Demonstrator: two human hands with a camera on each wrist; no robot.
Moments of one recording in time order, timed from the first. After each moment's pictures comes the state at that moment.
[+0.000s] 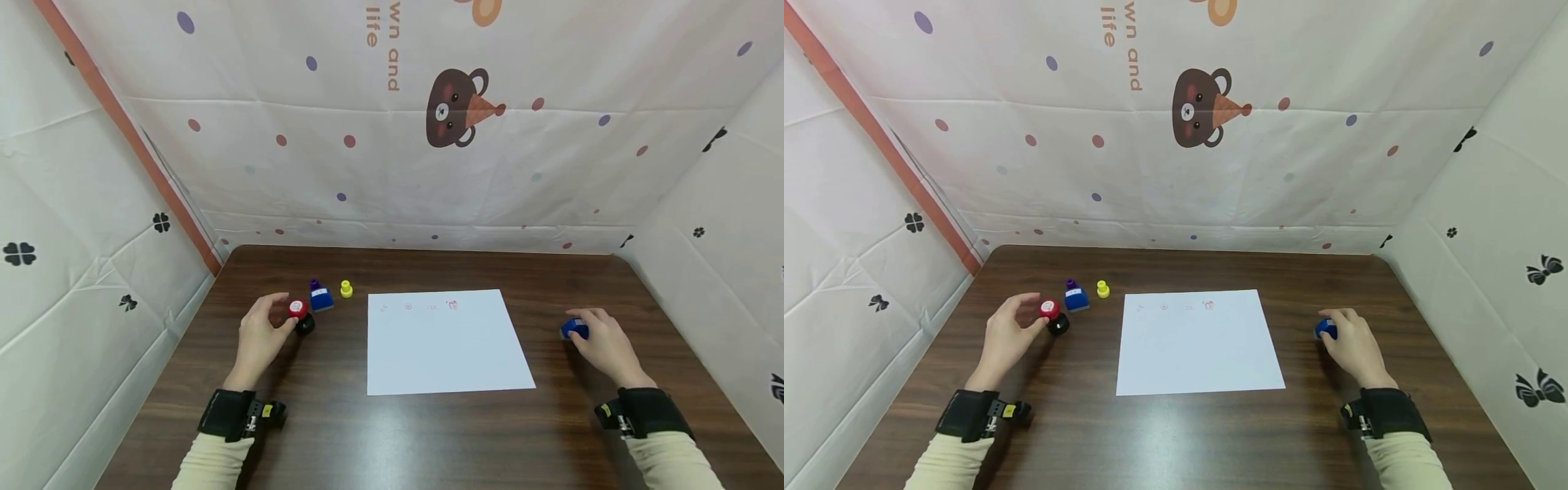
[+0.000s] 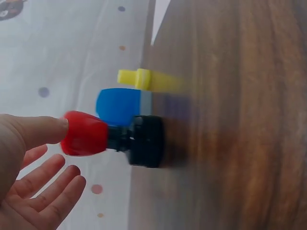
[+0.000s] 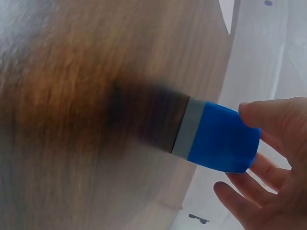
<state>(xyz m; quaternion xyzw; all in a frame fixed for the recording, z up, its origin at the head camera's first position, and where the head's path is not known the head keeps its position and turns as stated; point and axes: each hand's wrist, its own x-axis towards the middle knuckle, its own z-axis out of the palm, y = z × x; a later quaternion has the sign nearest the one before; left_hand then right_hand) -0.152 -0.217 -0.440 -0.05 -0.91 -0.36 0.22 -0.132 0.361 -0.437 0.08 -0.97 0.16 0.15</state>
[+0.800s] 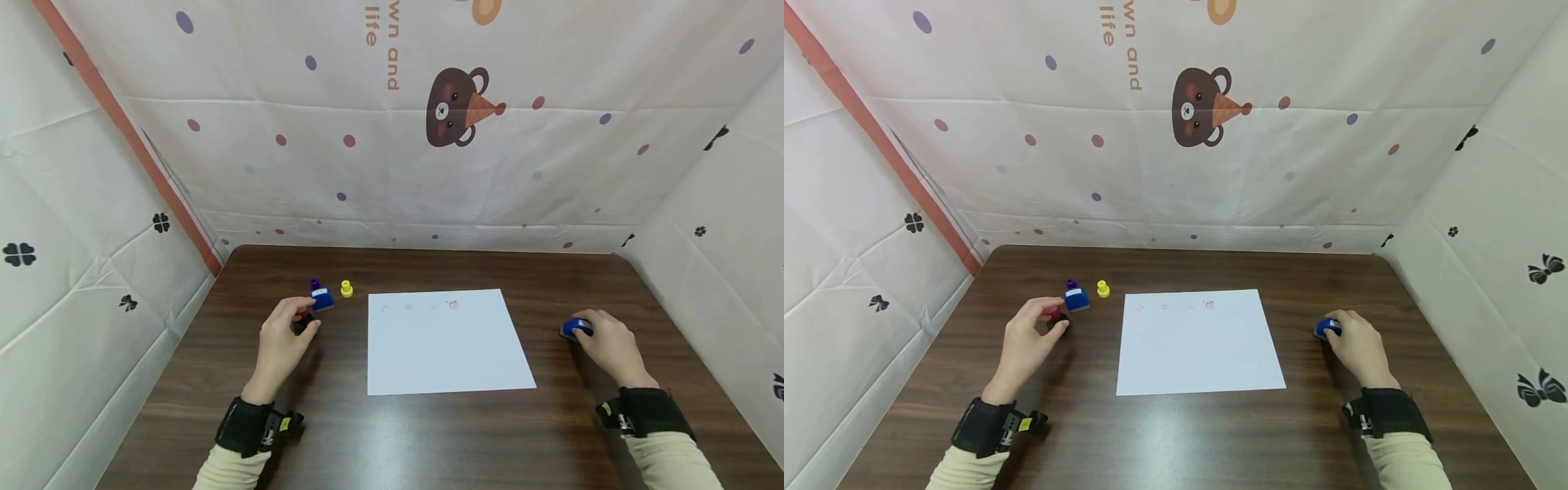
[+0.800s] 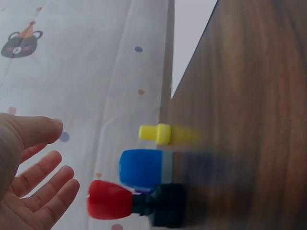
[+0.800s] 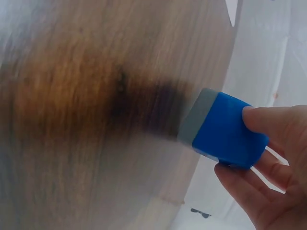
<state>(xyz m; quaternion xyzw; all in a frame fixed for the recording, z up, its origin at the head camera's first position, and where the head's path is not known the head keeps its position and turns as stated) -0.136 -0.178 -0.430 -0.14 -0.88 -0.36 0.28 -0.133 0.365 -0.438 0.07 -0.97 0.15 0.18</state>
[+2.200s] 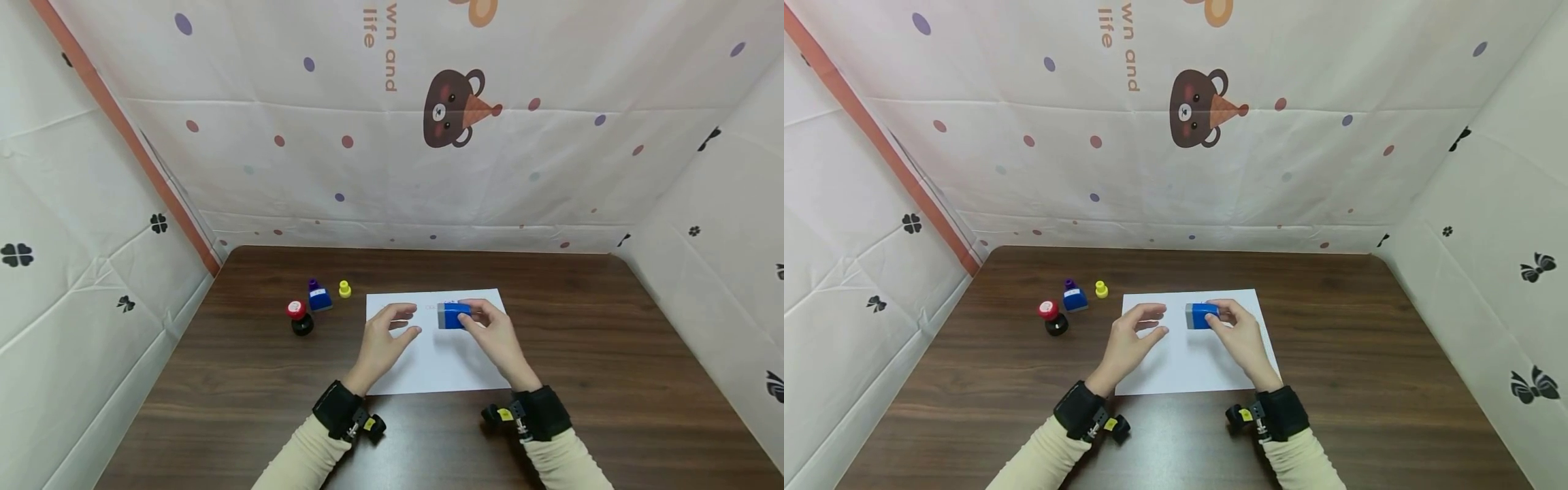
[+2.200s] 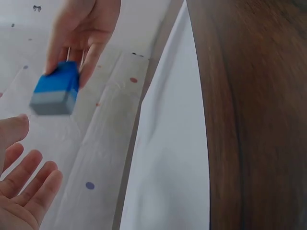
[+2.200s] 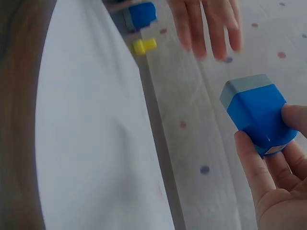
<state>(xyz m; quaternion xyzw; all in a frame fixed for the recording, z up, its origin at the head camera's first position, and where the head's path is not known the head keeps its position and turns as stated) -0.147 -0.029 -0.450 -0.19 -0.82 -0.52 0.15 -0.140 0.187 -0.427 0.01 -0.85 0.53 0.04</state>
